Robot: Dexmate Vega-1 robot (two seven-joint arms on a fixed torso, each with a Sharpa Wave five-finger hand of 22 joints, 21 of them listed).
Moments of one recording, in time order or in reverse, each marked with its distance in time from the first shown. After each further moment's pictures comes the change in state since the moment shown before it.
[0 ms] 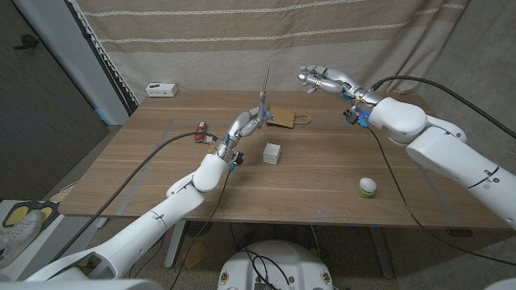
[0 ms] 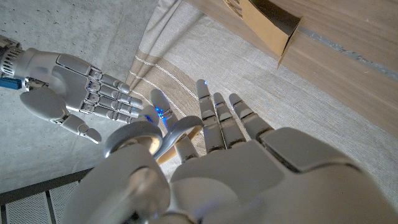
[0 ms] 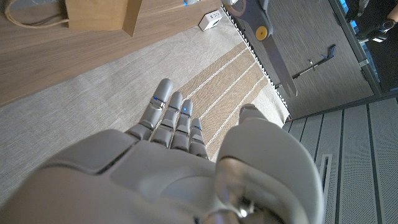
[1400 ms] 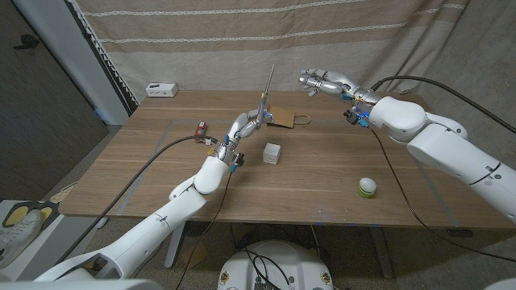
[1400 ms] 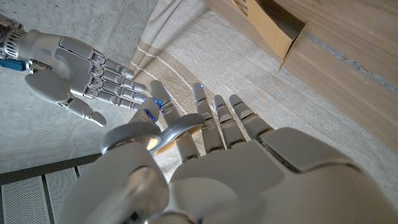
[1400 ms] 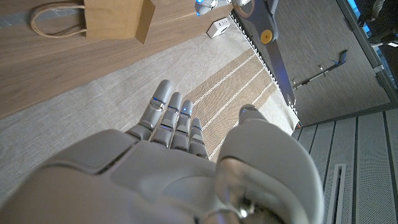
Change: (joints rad) left arm 0.003 -0.033 -0.005 0.052 -0.054 -0.065 -0.013; left_hand 0.027 -0.010 0.087 -0.045 -0.019 0.116 0.005 -0.017 -0.124 -0.010 -0.017 0.074 0.067 -0.017 0.003 0.005 0.003 -0.020 0.005 0.000 0.000; right arm 0.022 -0.022 -0.017 -0.010 0.011 -0.062 0.002; right_hand -0.018 0.003 0.012 -0.012 0.000 0.000 0.000 0.004 0.000 -0.001 0.002 -0.004 -0.023 -0.003 0.004 -0.007 -0.028 -0.015 0.015 -0.024 0.000
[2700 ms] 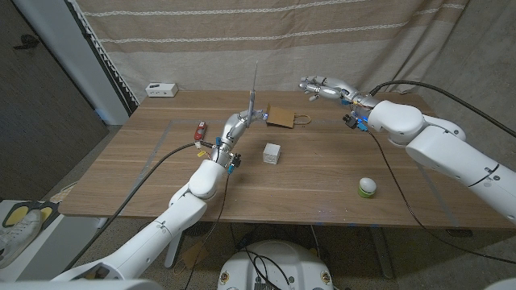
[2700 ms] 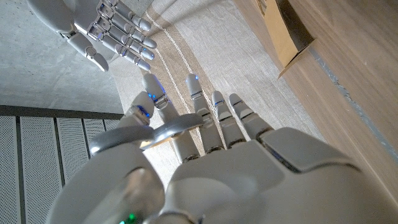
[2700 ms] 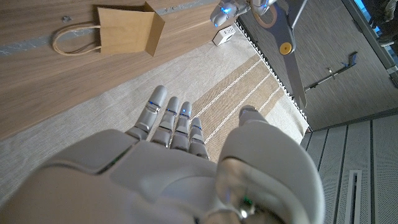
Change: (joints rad) left arm 0.054 -0.038 -0.056 0.012 -0.244 -0.075 -0.108; left_hand -0.002 -0.086 0.134 -0.051 -0.021 0.281 0.003 -0.156 -0.116 0.144 -0.053 -0.005 -0.010 0.066 -0.005 0.000 0.000 0.028 -0.002 0.000 0.000; right arm -0.002 -0.006 -0.017 0.001 0.015 -0.039 -0.003; right_hand -0.030 0.007 0.010 -0.003 0.000 0.000 -0.007 0.000 0.000 -0.025 0.000 -0.015 -0.028 -0.061 0.024 -0.034 -0.037 -0.088 0.060 -0.057 0.000
